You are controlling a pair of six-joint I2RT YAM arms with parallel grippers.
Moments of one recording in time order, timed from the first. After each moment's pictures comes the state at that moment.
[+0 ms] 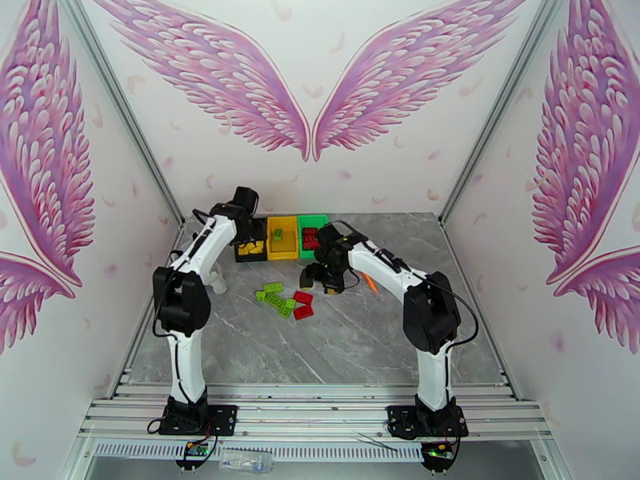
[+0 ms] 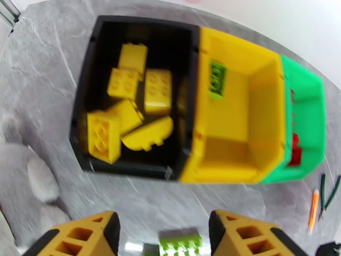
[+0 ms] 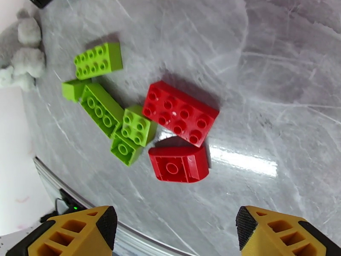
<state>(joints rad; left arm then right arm) -0.28 1.99 1.87 -0.91 -0.08 -0.48 0.59 2.01 1.69 -1.02 -0.35 0.53</state>
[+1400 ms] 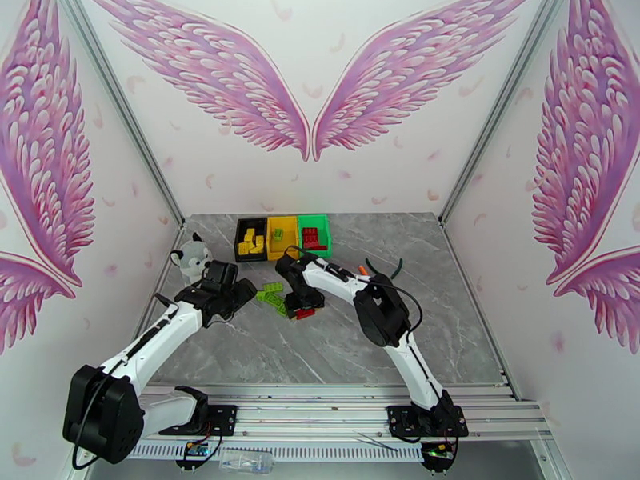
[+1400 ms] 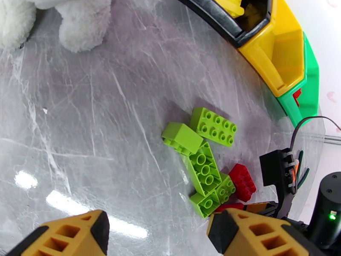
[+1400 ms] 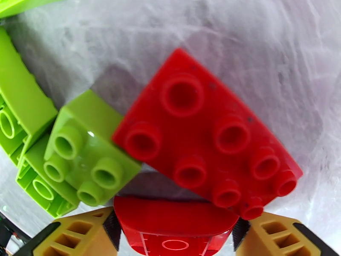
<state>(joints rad) -0.32 1.27 0.85 -0.59 0.00 -0.97 0.79 2.33 1.93 -1.16 -0.05 0.42</state>
